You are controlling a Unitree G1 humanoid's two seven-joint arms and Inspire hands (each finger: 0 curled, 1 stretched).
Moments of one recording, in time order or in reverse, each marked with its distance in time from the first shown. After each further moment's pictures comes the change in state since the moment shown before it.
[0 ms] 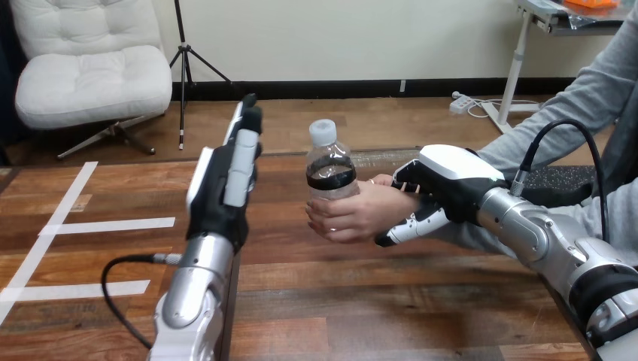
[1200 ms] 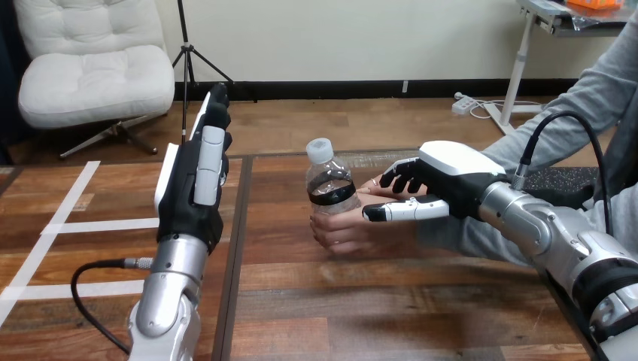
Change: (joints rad) left arm 0.072 0.021 0.040 -0.148 -0.012 0.023 -0.001; right arm -0.017 -0.013 0.003 -0.006 -0.012 -0.003 0.023
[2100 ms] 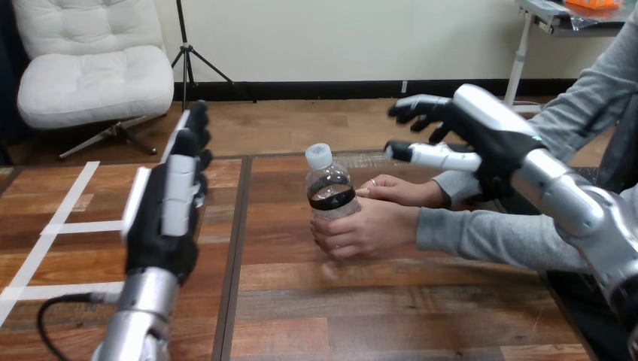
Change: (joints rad) left arm 0.189 0.035 0.021 -0.211 -0.086 0.022 -0.070; right arm 0.132 -0.099 -0.198 -0.314 0.278 -0.059 0.101
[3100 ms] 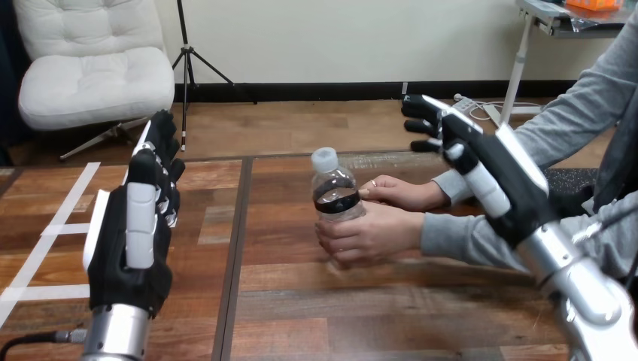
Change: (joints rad) left arm 0.194 -0.002 0.017 -0.210 -0.051 -0.027 -0.019; right arm 0.403 0.160 -0.192 -0.331 0.551 -0.048 0.208
